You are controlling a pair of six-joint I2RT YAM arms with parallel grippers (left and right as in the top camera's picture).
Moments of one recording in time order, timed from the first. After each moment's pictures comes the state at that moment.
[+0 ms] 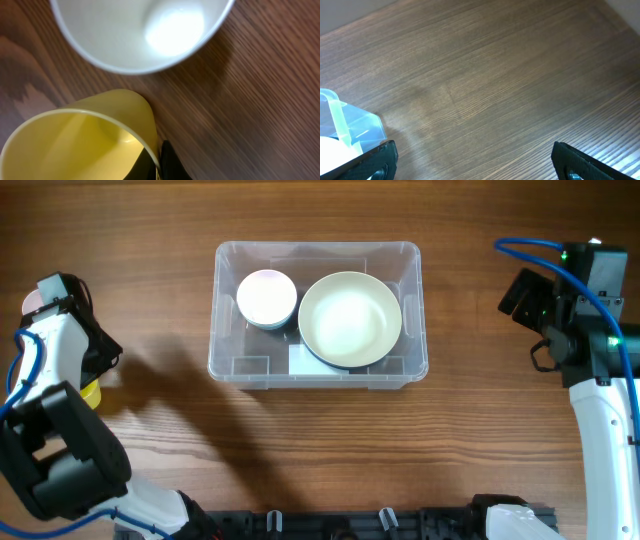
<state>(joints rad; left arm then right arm) 0.44 1.79 1.22 -0.85 -0.36 -0.39 -0.06 1.26 1.32 -0.96 0.29 0.36</state>
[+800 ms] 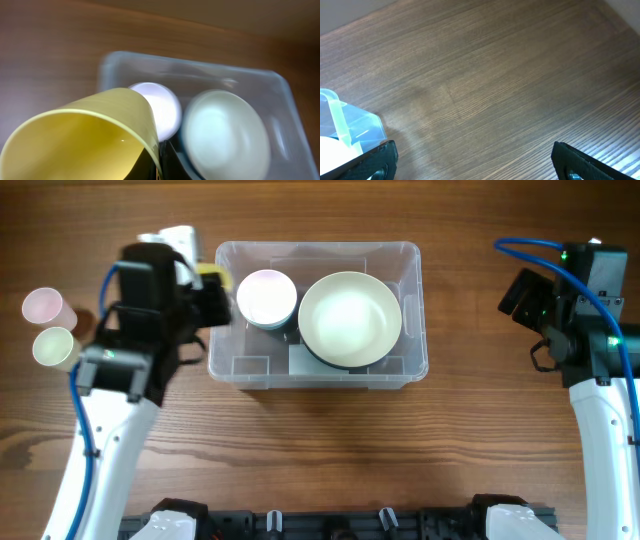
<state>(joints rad) -0.20 1.23 1.24 -0.70 0.09 -0.28 -0.06 1.26 1.32 -0.96 0.29 0.36</state>
